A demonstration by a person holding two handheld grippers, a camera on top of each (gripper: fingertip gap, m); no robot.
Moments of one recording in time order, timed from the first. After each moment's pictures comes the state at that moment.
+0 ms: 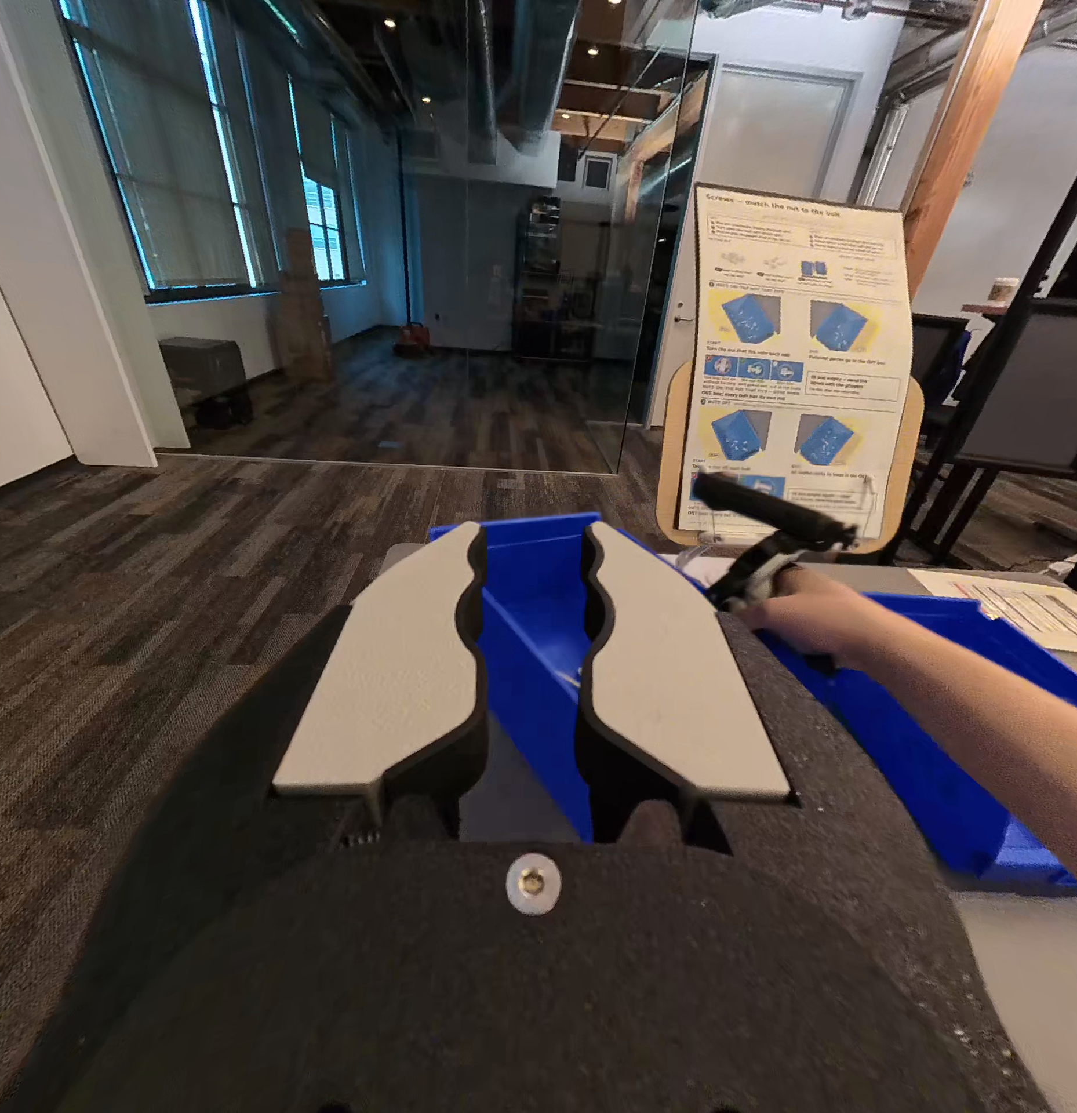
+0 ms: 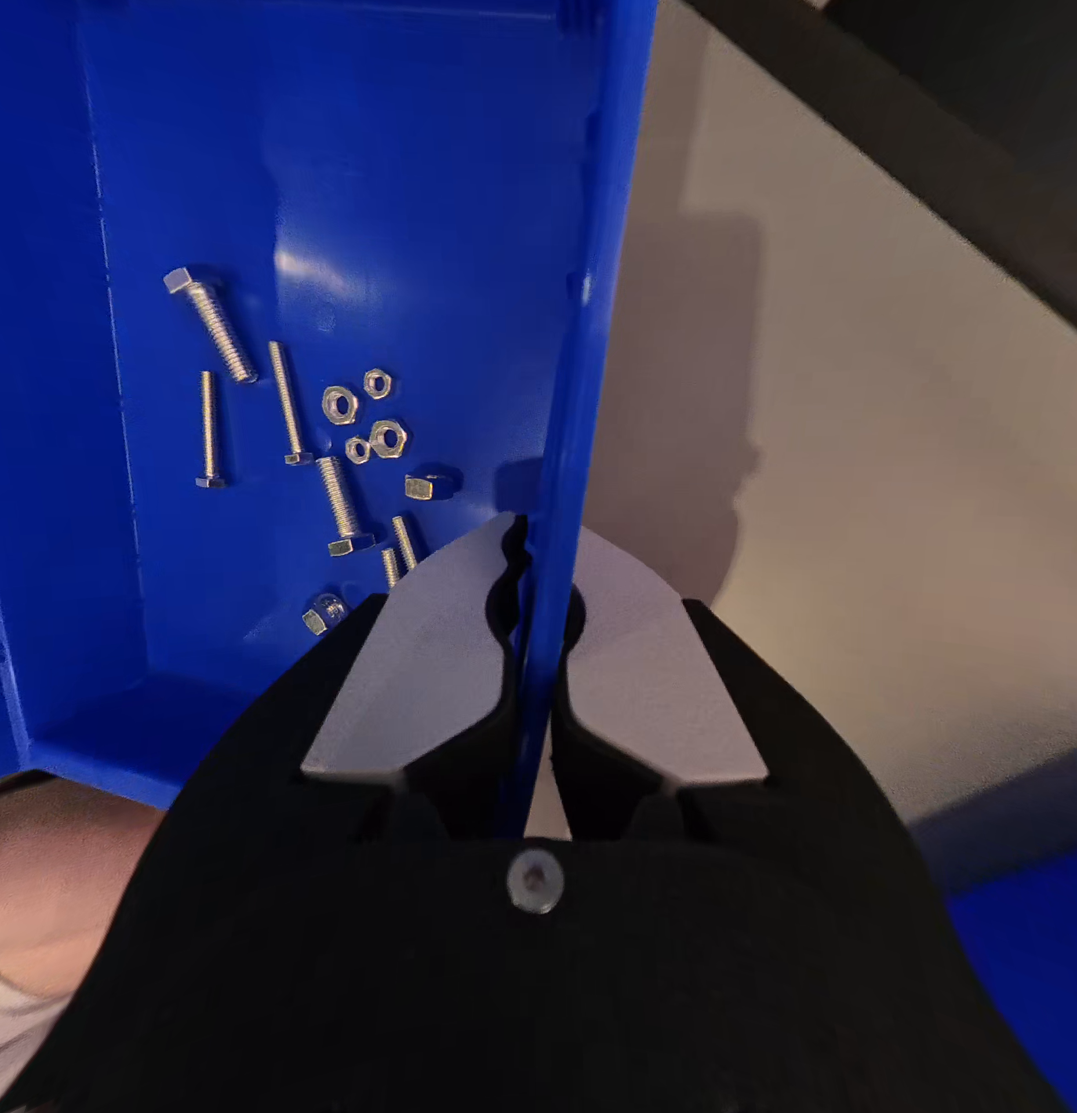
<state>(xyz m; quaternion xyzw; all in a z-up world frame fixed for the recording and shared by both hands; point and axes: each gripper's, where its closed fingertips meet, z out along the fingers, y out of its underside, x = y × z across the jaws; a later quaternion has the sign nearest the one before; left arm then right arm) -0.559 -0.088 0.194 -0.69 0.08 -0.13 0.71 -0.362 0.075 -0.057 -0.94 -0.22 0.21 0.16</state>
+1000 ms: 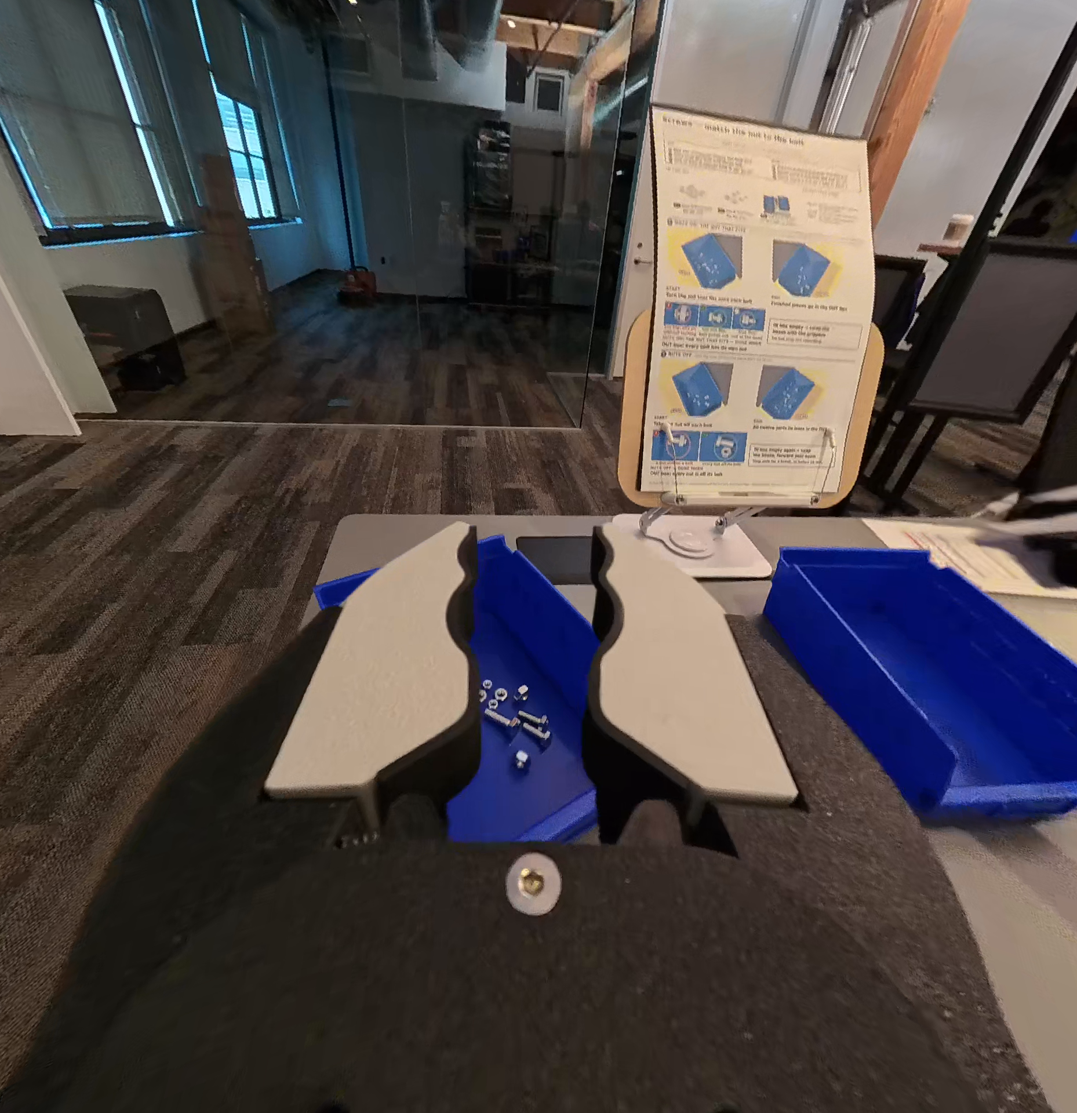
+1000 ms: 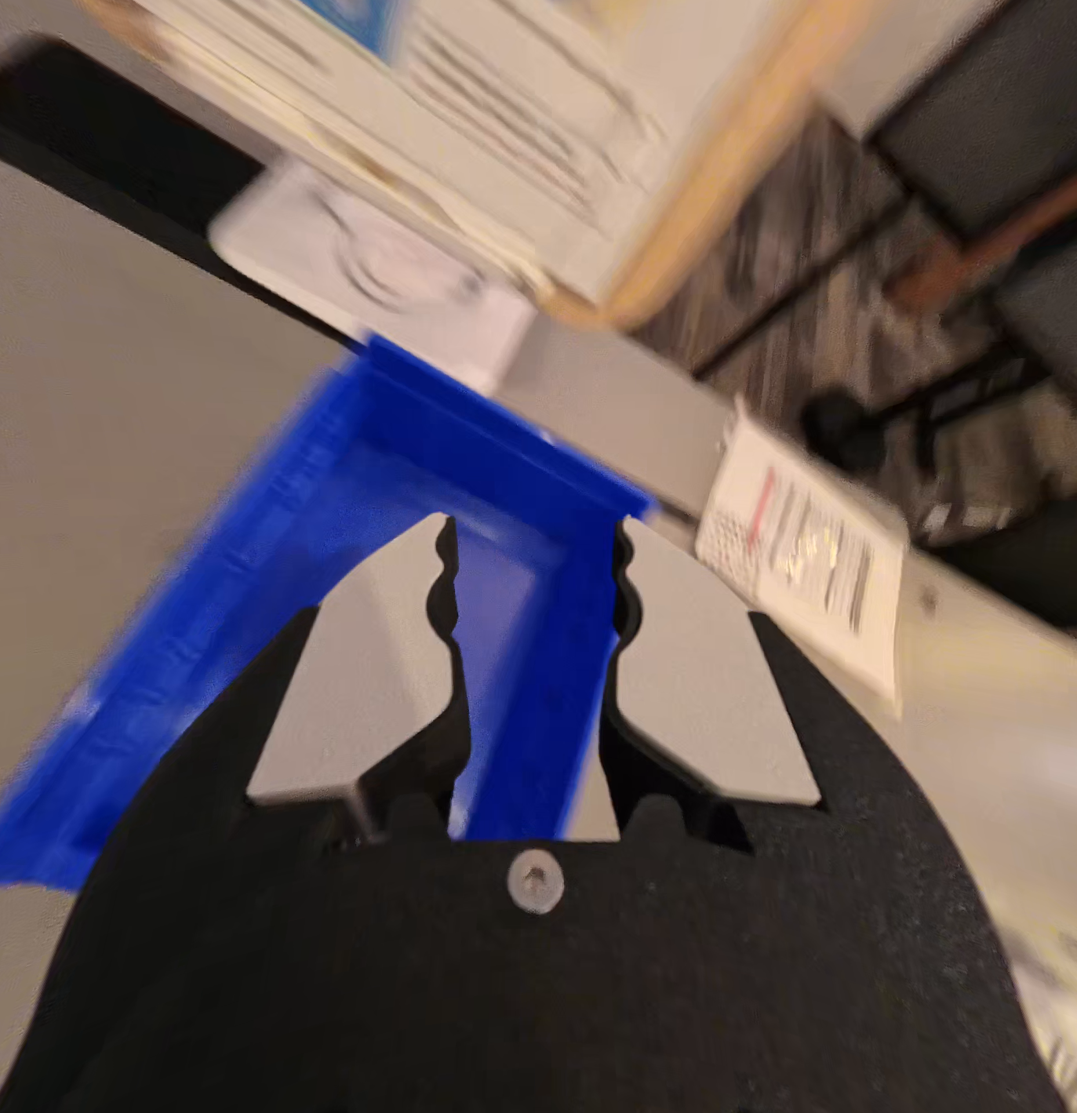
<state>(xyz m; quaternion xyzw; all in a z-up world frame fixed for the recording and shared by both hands) -0.532 -0.075 0.184 -0.71 0.11 -0.16 0.67 -0.030 -0.010 0.051 -0.88 -0.11 -0.16 0.42</state>
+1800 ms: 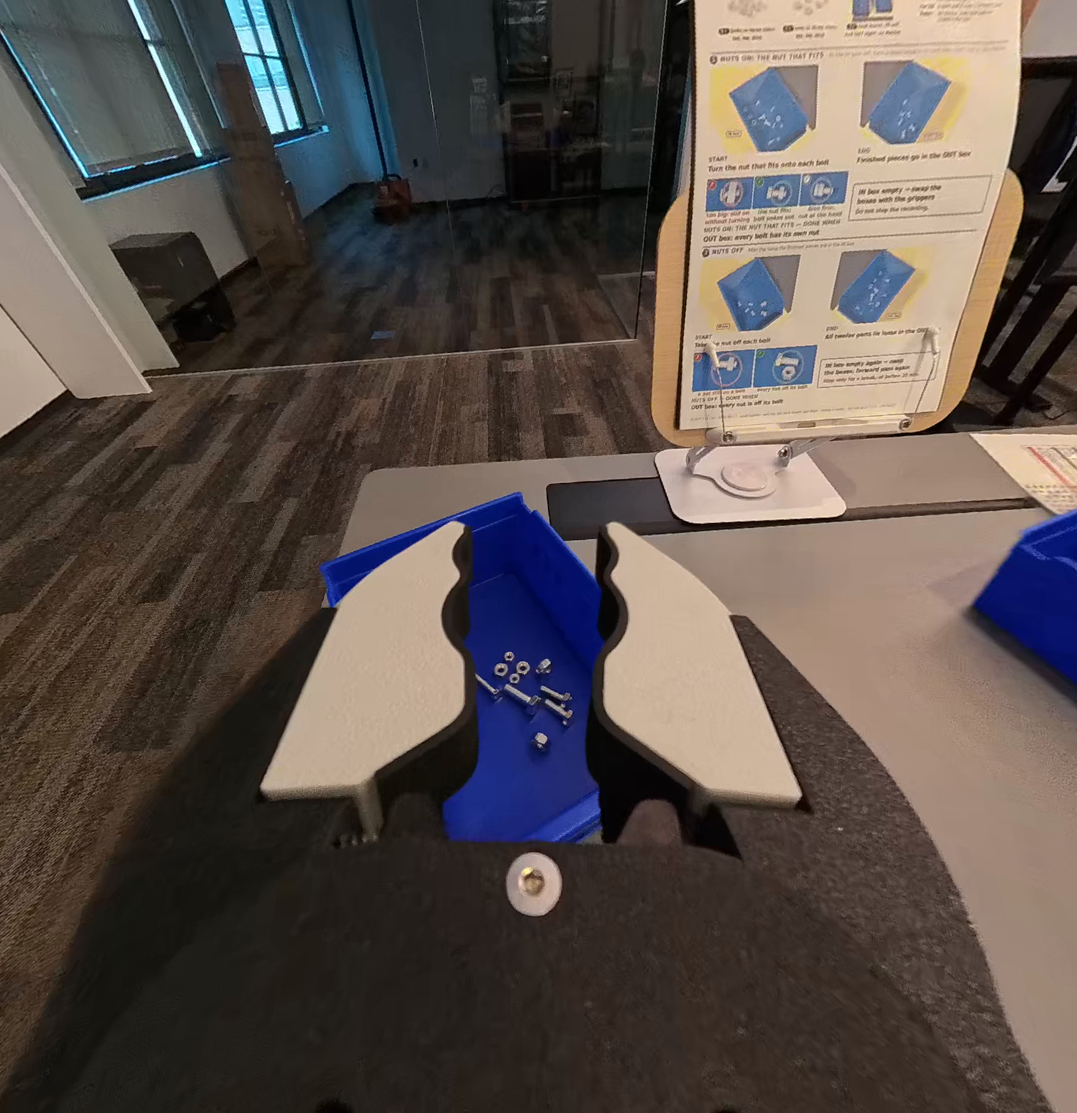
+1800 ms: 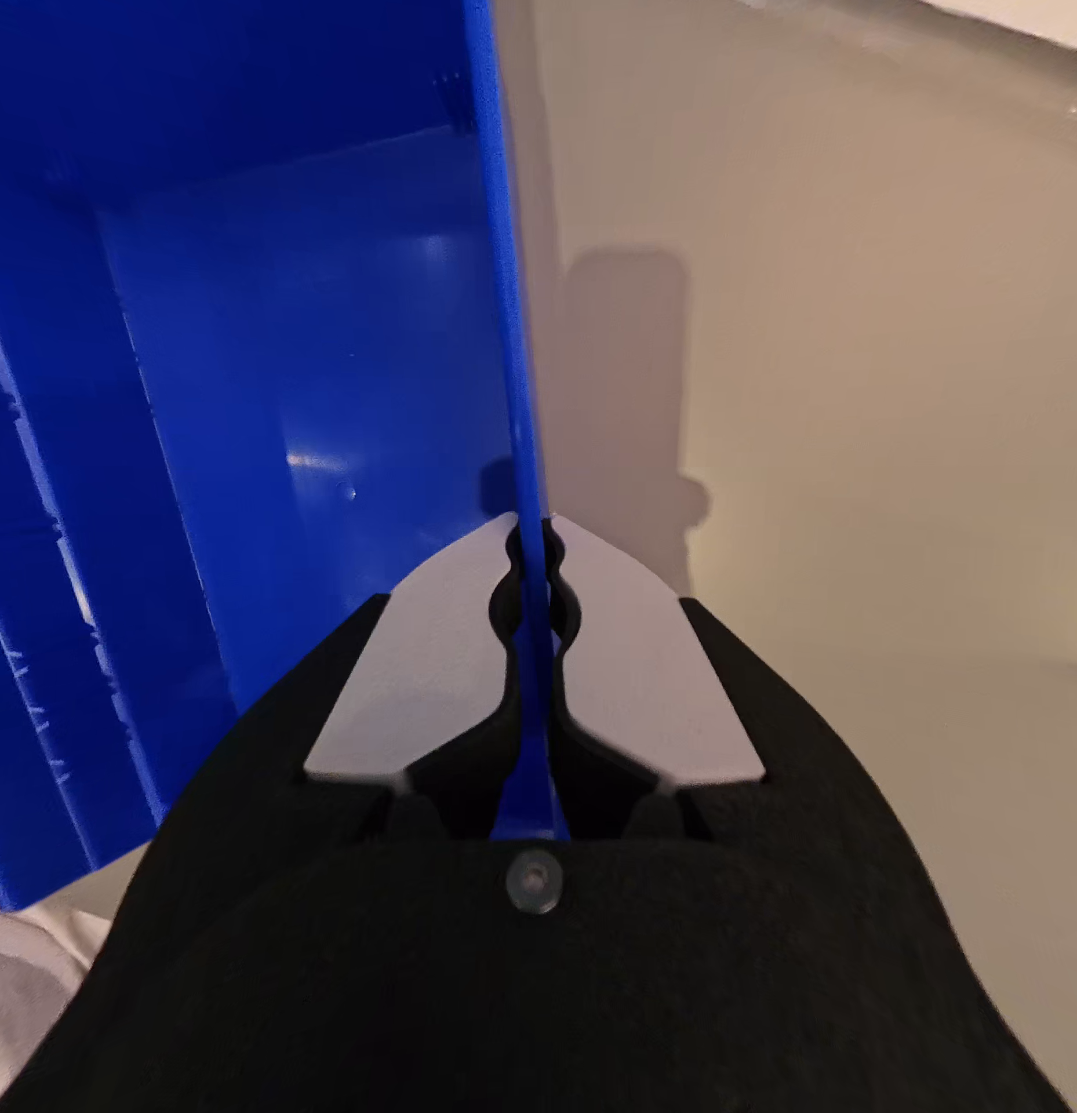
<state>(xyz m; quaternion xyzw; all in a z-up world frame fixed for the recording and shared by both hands) -0.490 -0.036 0.162 -0.77 0.14 -0.08 0.62 0.193 -0.114 -0.100 -0.98 0.04 0.08 0.17</state>
